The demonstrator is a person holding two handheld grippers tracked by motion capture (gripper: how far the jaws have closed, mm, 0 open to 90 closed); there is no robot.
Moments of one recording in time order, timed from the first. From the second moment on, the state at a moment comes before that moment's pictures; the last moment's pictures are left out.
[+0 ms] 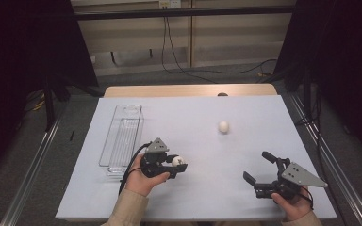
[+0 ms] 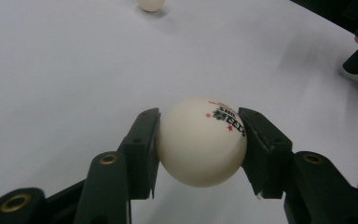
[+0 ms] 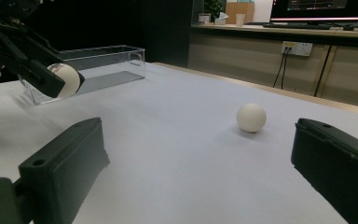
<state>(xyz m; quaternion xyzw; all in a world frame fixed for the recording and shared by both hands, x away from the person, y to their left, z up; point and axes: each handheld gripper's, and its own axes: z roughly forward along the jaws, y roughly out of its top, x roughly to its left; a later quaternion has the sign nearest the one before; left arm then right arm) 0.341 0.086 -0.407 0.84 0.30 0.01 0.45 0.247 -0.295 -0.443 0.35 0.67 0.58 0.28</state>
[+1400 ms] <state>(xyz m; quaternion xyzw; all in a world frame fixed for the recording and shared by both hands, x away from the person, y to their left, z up) 0.346 0.108 -0.399 0.83 0.33 0.03 0.45 0.247 -0.294 -0.443 0.35 0.67 0.58 0.28</state>
